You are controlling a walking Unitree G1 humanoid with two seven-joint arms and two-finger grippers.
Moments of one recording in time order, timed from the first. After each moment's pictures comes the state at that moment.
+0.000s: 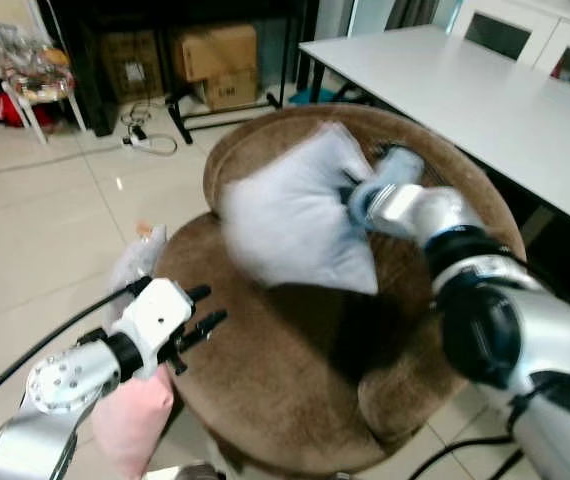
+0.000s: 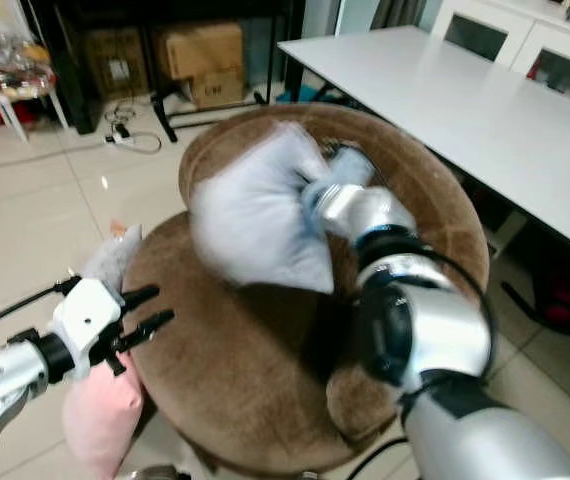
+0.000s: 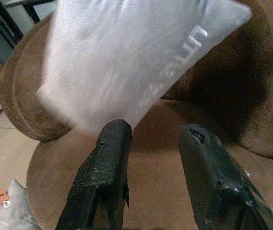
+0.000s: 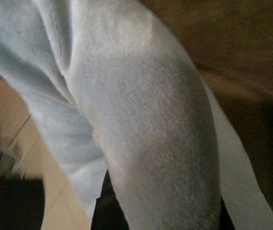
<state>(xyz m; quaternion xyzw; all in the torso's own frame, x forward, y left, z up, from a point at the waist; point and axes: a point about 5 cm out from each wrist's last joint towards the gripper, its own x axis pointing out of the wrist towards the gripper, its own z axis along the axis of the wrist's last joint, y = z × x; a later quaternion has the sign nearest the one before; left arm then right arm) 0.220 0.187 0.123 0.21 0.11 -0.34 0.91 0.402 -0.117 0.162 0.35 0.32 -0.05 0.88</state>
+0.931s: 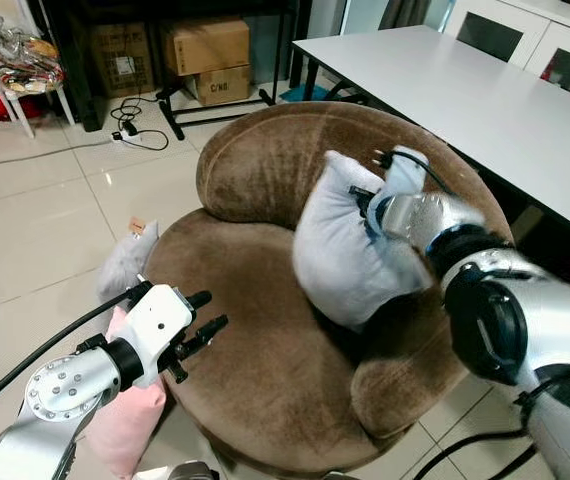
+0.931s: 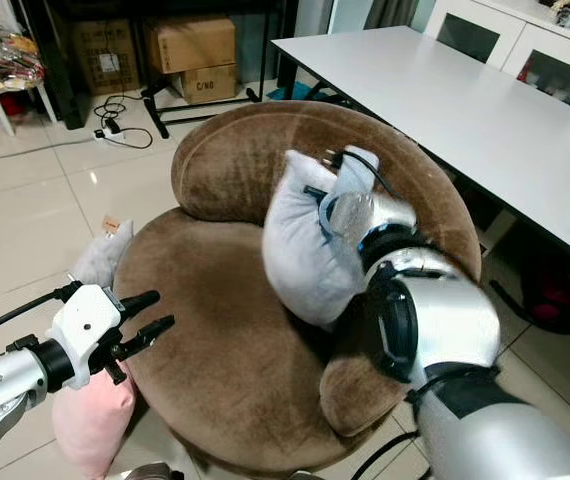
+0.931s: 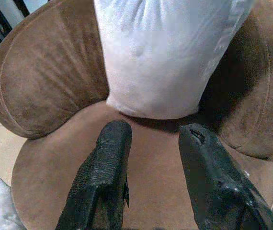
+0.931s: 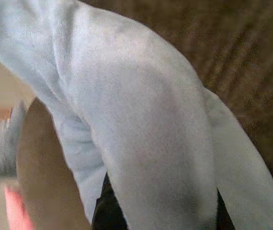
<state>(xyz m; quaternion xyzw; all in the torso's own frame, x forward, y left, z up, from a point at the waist) 0.213 0.185 0.122 0.21 0.12 -0.35 0.91 0.401 -0.125 0.159 0.15 0.33 0.01 0.93</state>
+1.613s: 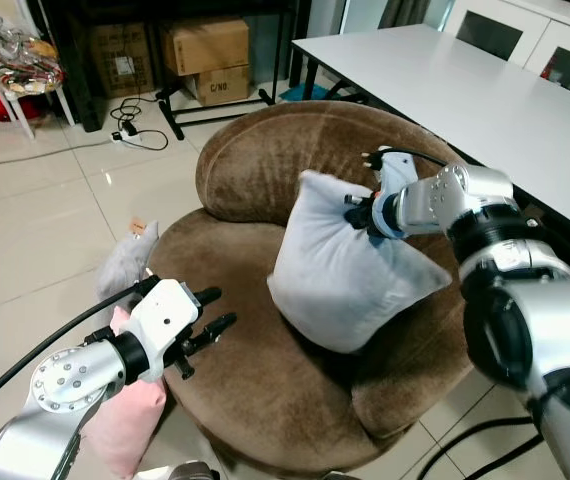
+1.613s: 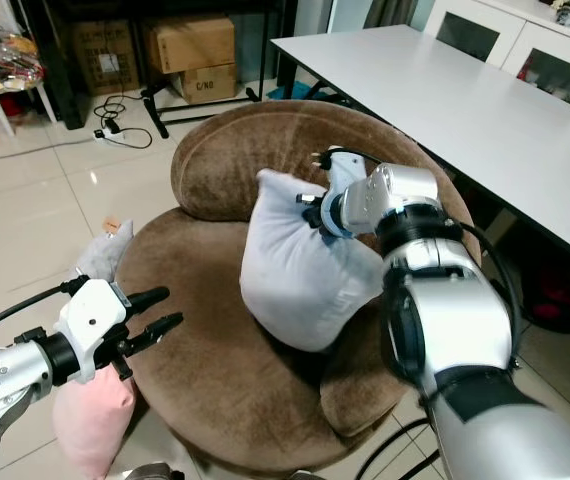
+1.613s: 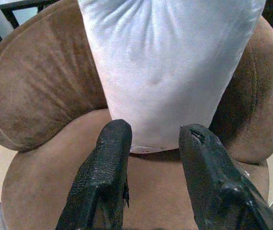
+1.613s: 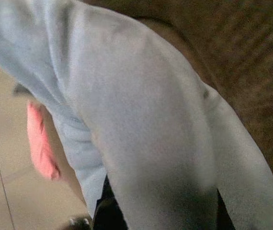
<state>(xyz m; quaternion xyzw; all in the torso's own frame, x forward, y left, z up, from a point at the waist) 0.217 0.178 0.127 0.20 0.10 -0.37 0.90 0.383 -0.125 0.178 0.07 0.42 0.15 0.89</state>
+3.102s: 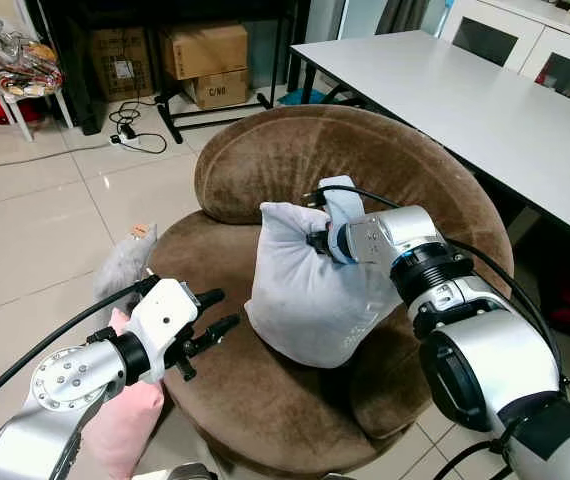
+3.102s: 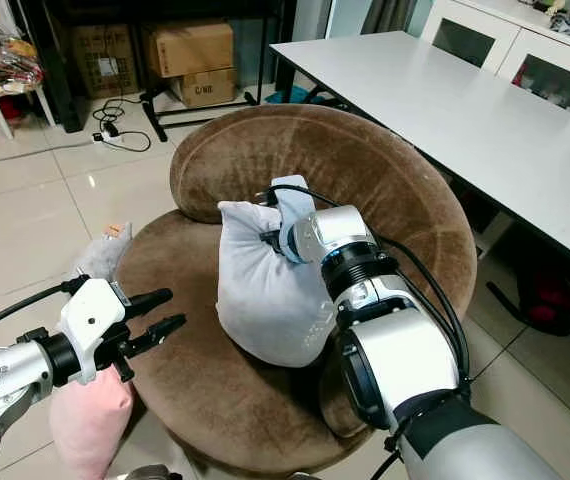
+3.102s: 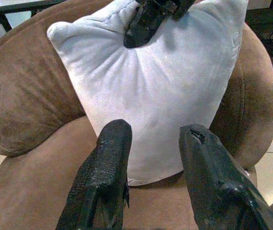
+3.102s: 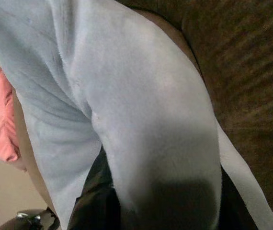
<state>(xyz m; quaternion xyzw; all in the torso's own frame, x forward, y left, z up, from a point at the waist) 0.218 0.177 0.128 0.18 0.11 -0.38 0.90 0.375 -0.071 0.134 -0.05 0.39 0.15 0.91</state>
